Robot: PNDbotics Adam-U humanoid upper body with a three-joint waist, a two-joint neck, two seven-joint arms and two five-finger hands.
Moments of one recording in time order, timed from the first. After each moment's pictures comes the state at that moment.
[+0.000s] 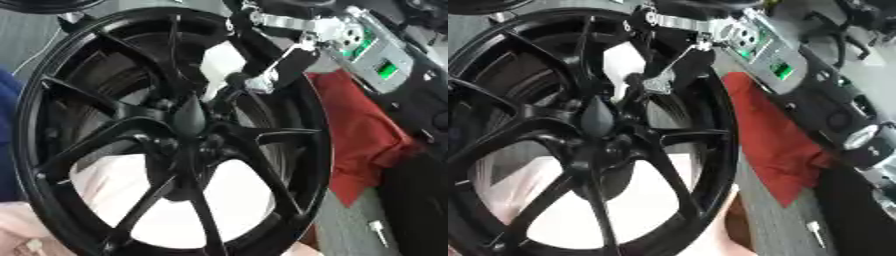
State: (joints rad) left arm -0.12 0.17 -0.02 -1.81 0.23 -0.01 0.19; right arm -0.25 -1.03 -0.12 -1.94 -0.04 -0.25 0.50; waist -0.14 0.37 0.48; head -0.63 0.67
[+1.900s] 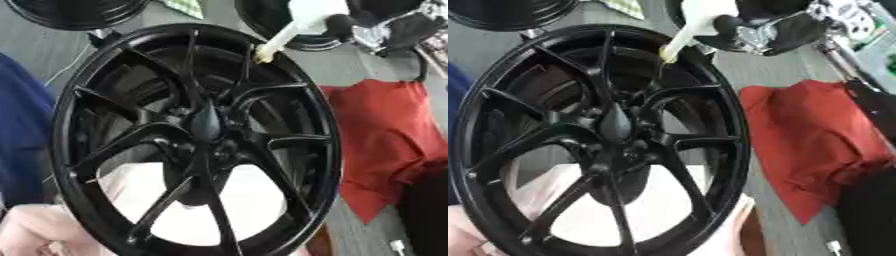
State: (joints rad) left arm -0.09 0.17 0.00 -1.80 0.21 -0.01 0.19; right arm 0.07 -1.11 -0.42 -1.96 -0.57 -0.34 0.30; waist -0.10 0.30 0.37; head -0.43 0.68
